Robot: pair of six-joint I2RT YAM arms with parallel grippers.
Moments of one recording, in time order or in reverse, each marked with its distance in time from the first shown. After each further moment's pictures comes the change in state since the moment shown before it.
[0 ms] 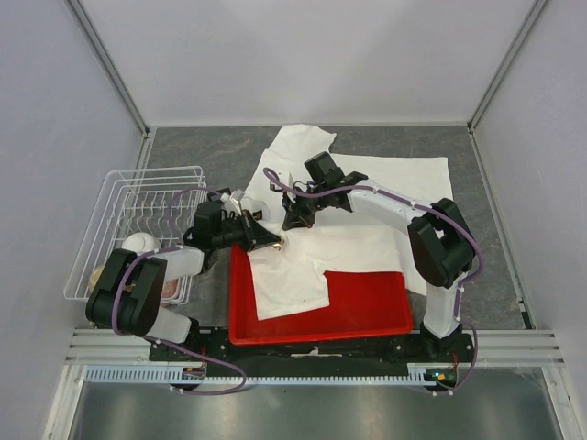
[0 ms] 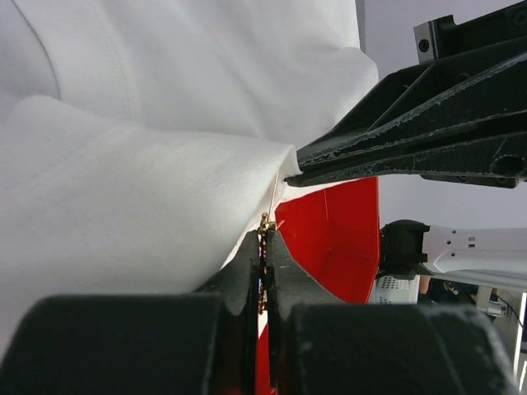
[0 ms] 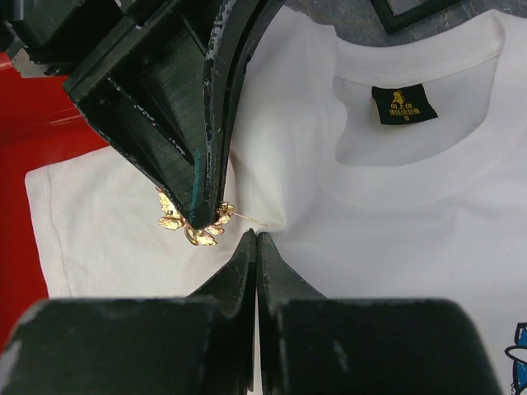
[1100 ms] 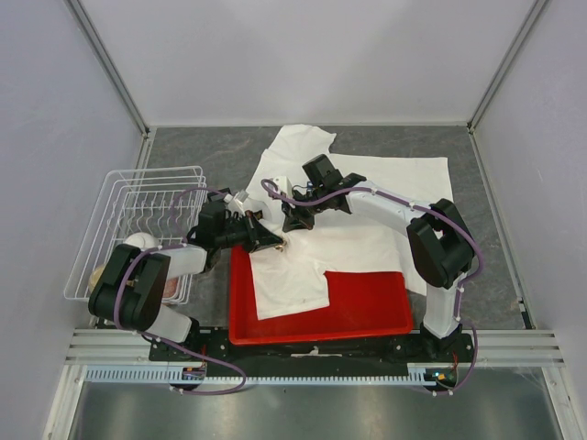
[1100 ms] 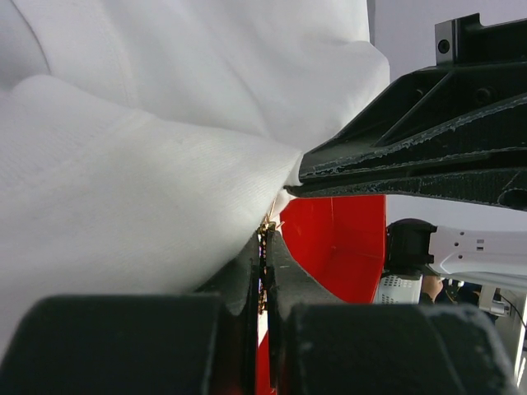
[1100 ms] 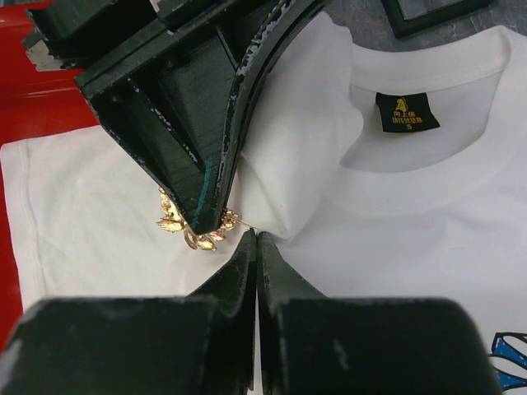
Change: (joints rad) left arm -0.027 0.035 0.016 -0.011 -0.020 0.002; right arm 0.015 0.000 -0.006 -0.019 0.010 -0.116
